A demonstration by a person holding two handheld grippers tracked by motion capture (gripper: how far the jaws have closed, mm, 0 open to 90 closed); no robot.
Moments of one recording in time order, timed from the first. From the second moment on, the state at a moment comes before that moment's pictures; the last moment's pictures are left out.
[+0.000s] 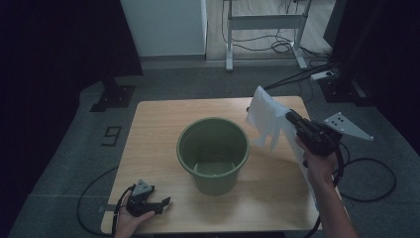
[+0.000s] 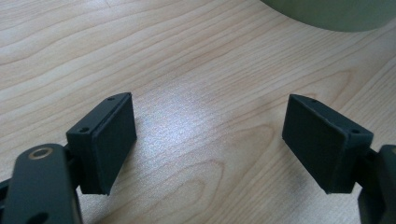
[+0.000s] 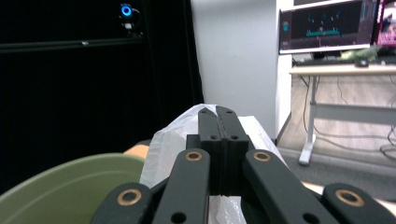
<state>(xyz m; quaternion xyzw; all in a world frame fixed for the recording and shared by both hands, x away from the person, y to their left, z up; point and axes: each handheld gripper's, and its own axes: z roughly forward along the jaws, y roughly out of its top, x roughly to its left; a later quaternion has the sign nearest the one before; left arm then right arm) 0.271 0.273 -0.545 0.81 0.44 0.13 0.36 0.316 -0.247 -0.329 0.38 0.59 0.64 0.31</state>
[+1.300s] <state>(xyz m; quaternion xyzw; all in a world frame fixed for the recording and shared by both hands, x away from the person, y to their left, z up) 0.271 0.274 -0.545 0.81 0.44 0.13 0.36 0.290 -0.170 -0.270 0.28 0.61 0.67 0.31</state>
